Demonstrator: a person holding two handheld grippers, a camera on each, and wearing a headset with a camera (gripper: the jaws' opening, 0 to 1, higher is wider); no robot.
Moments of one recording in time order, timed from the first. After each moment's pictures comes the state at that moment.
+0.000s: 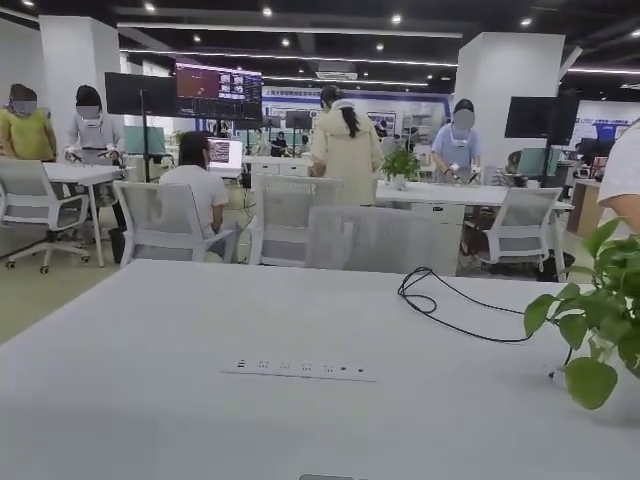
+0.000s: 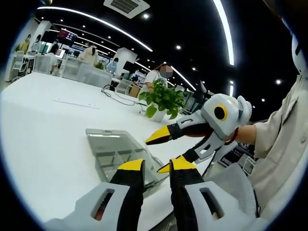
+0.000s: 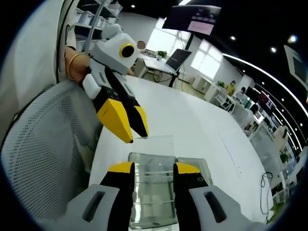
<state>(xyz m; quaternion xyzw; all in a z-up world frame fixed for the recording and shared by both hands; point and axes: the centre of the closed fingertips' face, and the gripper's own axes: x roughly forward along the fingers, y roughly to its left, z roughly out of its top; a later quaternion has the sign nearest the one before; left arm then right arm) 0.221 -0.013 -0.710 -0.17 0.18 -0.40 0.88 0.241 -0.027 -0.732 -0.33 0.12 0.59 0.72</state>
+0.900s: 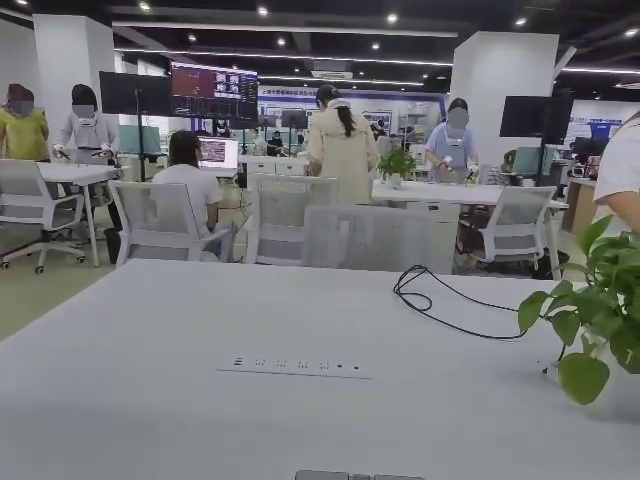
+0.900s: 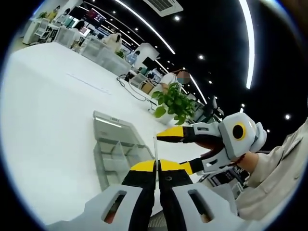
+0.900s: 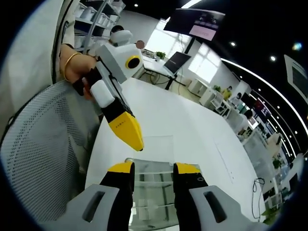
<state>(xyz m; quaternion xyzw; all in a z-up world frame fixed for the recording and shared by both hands) 0.226 -0.007 -0.715 -0.29 0.24 -0.34 0.86 0.239 -0.018 -0.720 -0.36 0.09 0.57 0.73</state>
